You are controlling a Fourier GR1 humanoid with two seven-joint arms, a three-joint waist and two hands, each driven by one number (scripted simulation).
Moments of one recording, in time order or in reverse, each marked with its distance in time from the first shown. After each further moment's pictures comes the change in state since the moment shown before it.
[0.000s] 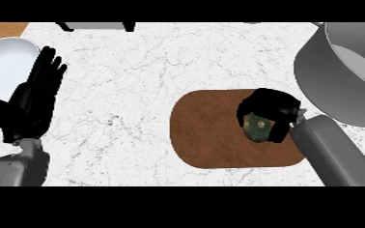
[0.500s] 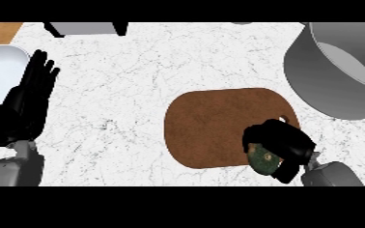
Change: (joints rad) left arm 0.019 0.004 0.038 0.016 -0.005 -0.002 -0.013; right arm 0.342 0.008 -0.034 -0.339 0.018 -0.002 0.196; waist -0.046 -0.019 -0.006
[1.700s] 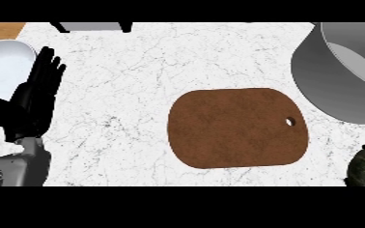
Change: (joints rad) left arm -0.026 -0.022 -0.015 0.007 -0.018 -0.004 -0.006; right arm 0.308 0.099 -0.671 -0.777 -0.619 -0.046 0.396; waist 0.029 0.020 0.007
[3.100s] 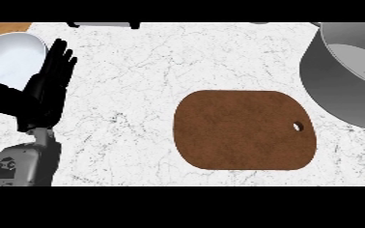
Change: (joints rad) left arm -0.066 -0.031 -0.018 0.028 -0.022 -0.011 0.014; right arm -0.594 -0.317 -0.114 1.170 0.275 -0.424 -0.343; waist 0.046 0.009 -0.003
